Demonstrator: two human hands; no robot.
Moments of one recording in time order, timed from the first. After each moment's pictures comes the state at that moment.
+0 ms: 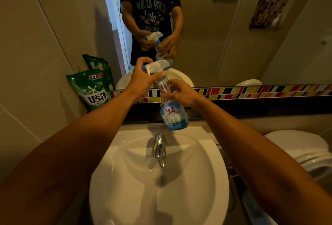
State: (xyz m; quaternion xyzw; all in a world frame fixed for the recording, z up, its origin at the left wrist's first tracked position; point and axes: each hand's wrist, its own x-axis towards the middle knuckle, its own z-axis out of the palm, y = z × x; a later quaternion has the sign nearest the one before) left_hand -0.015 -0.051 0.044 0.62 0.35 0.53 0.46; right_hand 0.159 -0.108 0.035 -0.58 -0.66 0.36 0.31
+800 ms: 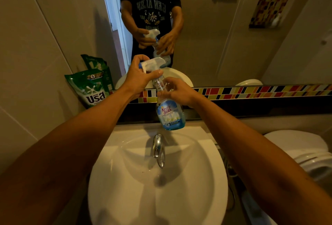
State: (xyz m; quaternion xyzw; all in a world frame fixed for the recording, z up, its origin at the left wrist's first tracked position) left_hand -0.019 -0.046 0.050 0.63 0.36 0.52 0.46; right_hand 0.155 -0.106 0.041 -0.56 -0.66 0.38 0.32
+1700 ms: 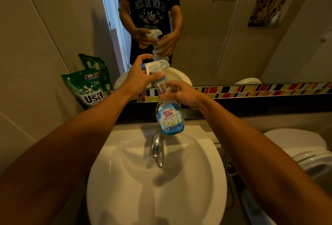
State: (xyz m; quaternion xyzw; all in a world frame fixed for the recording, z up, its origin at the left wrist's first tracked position) left_hand -0.015 -0.056 0.056 0.67 0.39 0.45 0.44; right_hand 0.175 -0.108 0.034 -0.53 -0.60 0.50 0.33
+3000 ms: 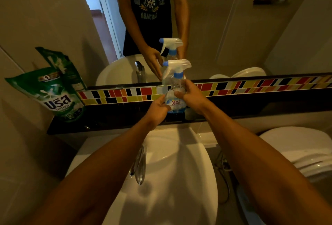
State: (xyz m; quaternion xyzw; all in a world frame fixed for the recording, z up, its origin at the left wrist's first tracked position) left_hand 0.127 -0.039 -0.080 0.54 0.47 0.31 0.62; right_hand 0.290 -0.037 -0.056 -0.62 -0.51 0.45 0.40
